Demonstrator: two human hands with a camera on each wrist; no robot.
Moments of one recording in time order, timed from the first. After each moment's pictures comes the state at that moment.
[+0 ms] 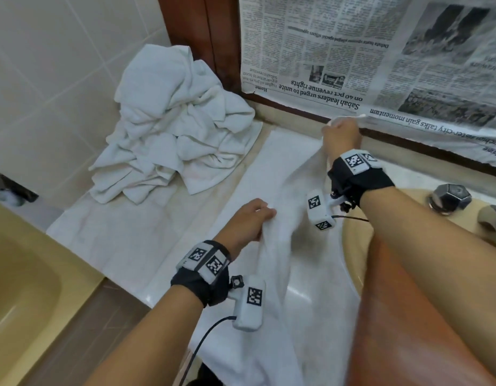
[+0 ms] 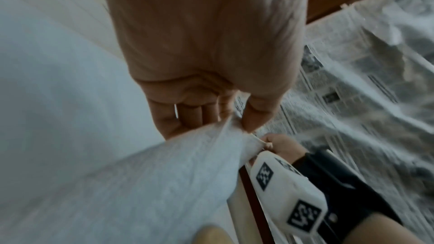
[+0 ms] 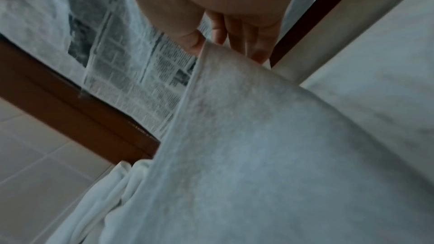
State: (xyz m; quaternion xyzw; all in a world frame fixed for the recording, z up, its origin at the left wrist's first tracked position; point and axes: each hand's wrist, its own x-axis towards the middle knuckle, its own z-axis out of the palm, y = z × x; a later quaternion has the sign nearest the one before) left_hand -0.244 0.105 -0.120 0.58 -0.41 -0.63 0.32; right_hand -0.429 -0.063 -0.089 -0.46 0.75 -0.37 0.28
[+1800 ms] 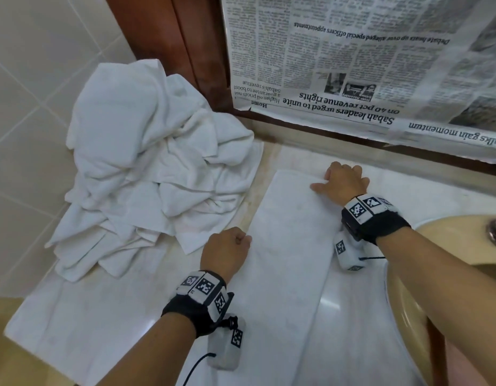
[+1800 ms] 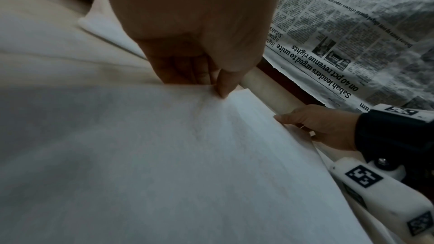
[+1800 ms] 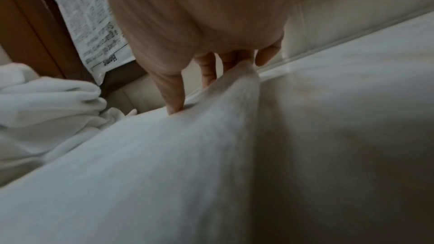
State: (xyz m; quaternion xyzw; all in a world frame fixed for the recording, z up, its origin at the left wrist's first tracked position) left_hand -0.178 -0.016 -0.198 0.73 -0.59 -0.33 0.11; right_hand -0.428 -0.136 -0.192 -0.59 0.78 -0.01 0.20
